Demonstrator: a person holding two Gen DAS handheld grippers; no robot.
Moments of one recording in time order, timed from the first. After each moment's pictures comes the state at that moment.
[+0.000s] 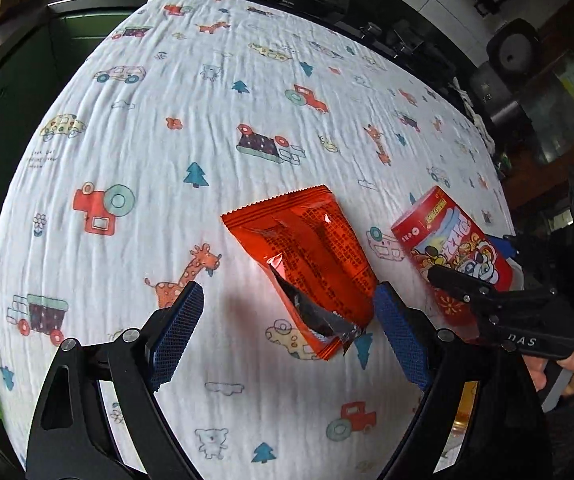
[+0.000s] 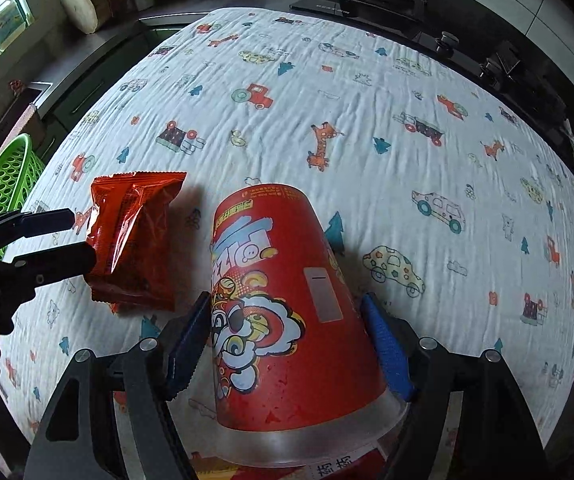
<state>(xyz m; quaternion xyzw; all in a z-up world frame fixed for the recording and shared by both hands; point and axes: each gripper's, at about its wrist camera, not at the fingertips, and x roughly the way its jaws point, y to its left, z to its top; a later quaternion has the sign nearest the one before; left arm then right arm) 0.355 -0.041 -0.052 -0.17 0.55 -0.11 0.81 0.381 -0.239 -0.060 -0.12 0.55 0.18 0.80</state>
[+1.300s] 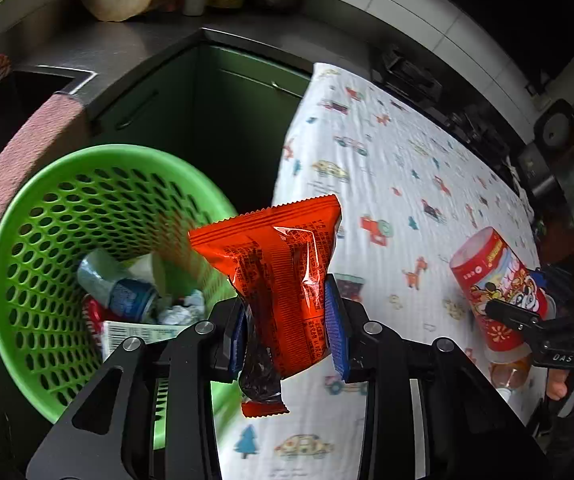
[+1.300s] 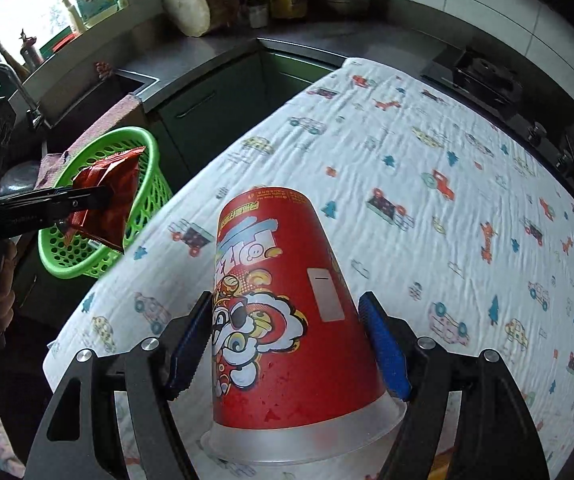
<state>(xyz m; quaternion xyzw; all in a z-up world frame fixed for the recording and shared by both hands) 0.251 0.182 -0.003 -0.19 0.48 0.02 0.86 0.312 -0.063 -0.004 -0.14 0.49 0.31 0.80</state>
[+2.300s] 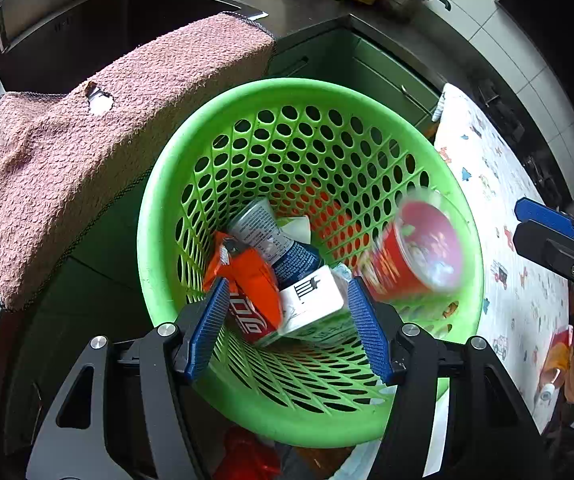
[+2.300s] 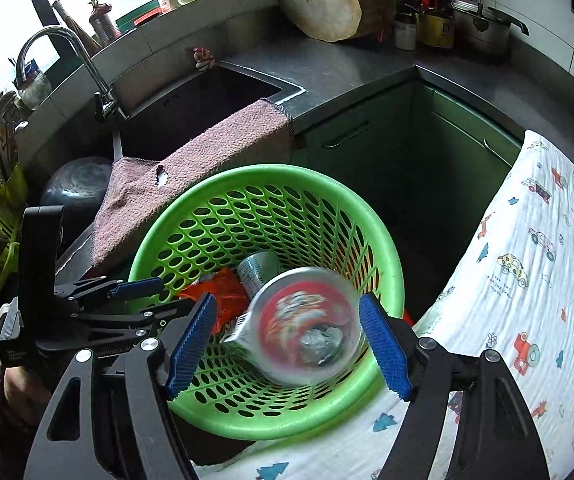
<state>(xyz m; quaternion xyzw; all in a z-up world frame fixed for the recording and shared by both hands) 0.170 0.334 -0.070 -0.26 0.49 0.11 0.83 0.278 0.180 -0.012 -0.14 0.47 0.42 0.76</state>
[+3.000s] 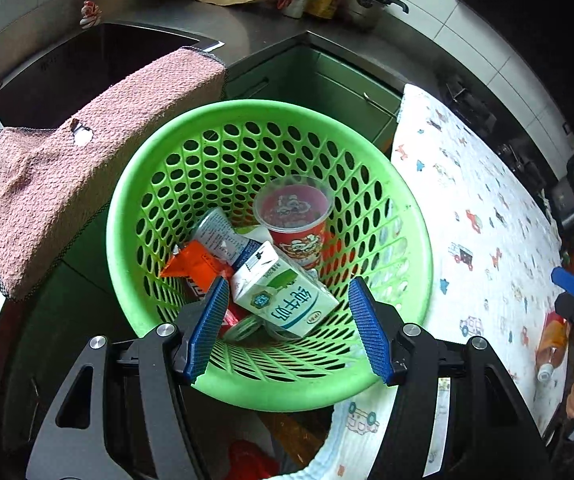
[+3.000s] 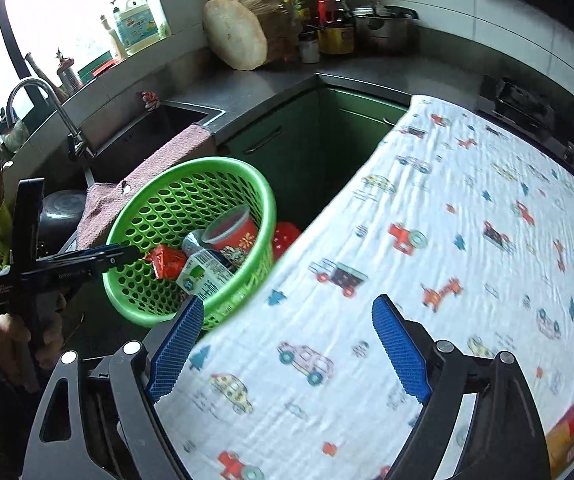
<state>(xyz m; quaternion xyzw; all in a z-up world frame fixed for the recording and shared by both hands) 0.156 0.282 -0.035 -0.22 0.46 0.08 0.86 0.232 -0.012 0.002 -0.07 0.45 0.32 0.83</state>
